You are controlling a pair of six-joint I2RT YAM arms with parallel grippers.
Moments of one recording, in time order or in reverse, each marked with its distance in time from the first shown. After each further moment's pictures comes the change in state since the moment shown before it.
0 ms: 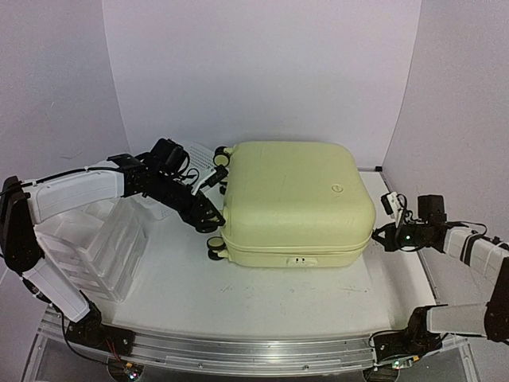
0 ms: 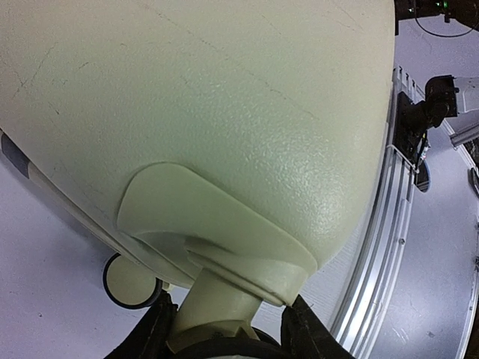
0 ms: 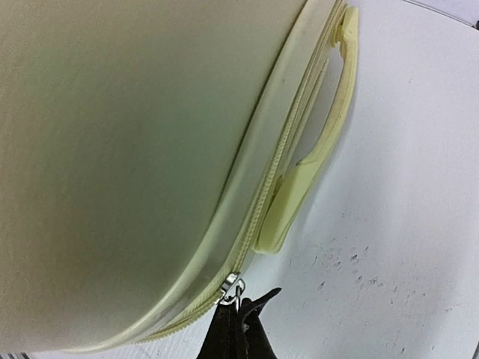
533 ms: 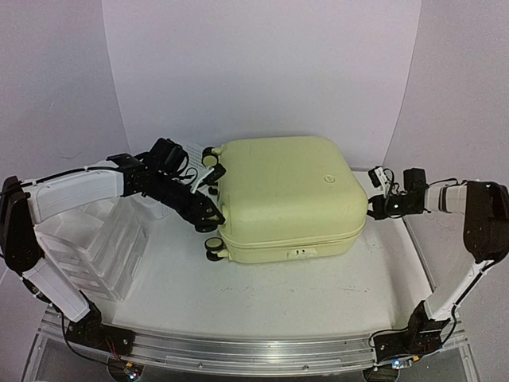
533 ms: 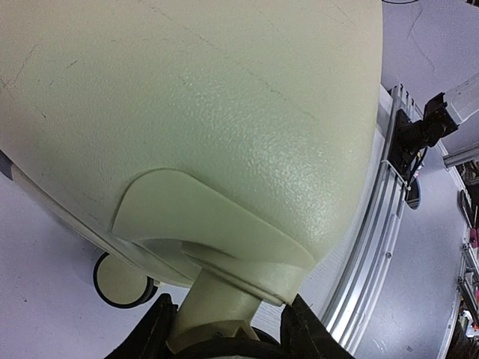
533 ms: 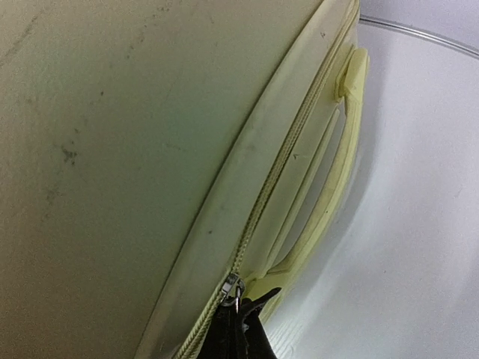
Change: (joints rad) left arm 0.005 0.000 0.000 -0.001 0.014 -0.093; right arm -0.045 0.578 0.410 0.114 -0.262 -0.067
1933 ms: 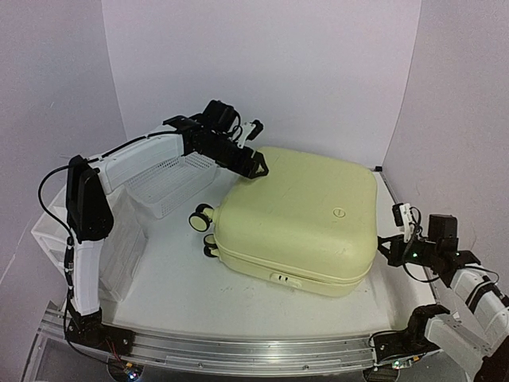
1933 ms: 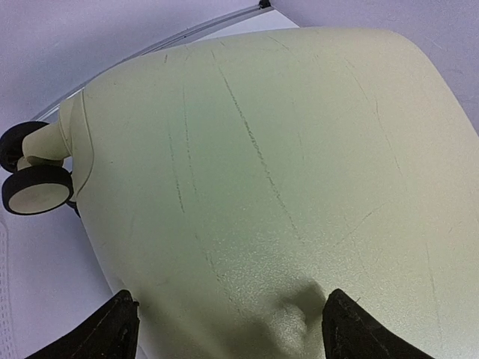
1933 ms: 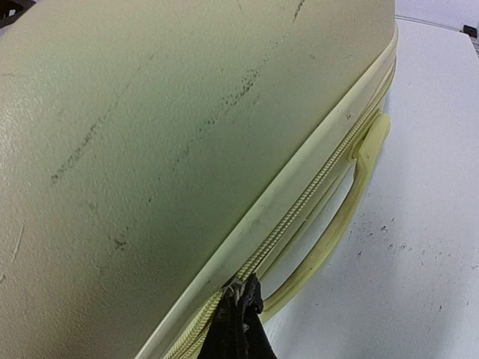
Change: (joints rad) left arm -0.055 0.557 0.832 -0.124 -0.298 -0.093; right arm 0.065 -0.964 -0.575 -0.160 0.223 0.245
